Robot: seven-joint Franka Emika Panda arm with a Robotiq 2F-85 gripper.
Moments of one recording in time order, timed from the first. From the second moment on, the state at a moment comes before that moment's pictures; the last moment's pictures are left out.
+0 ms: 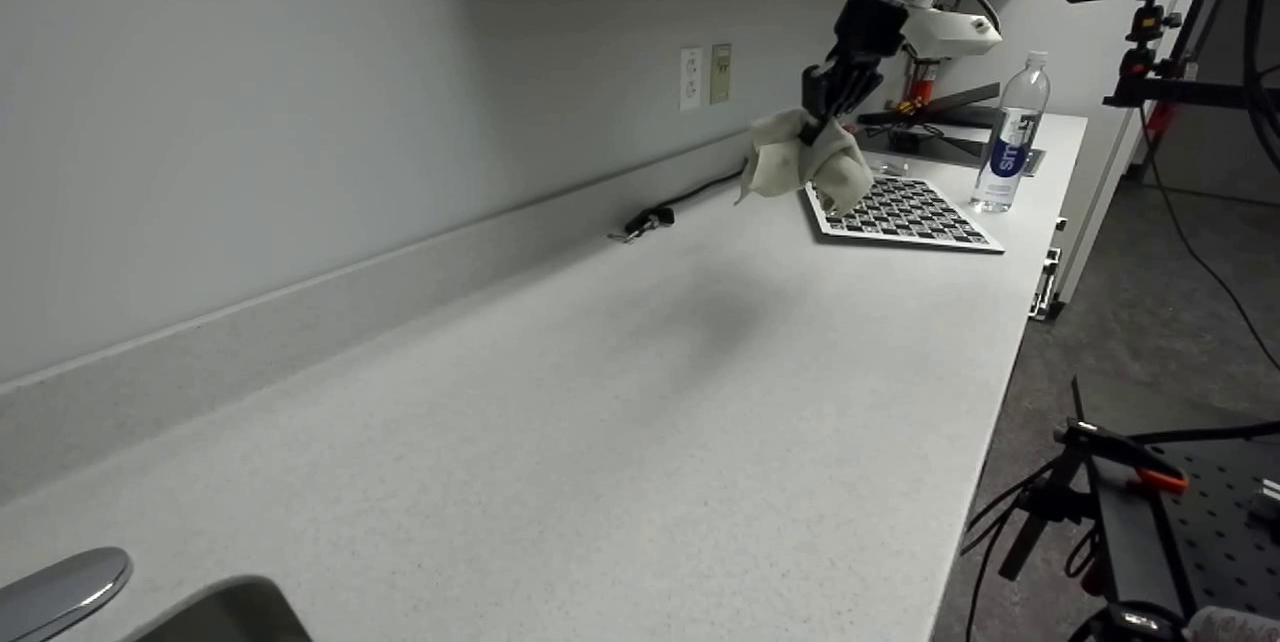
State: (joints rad) arm -0.18 -0.05 -0.18 -2.32 0.03 2.68 0.01
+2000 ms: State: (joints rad) arm -0.28 0.11 -0.51 -2.47 -0.15 2.68 0.54
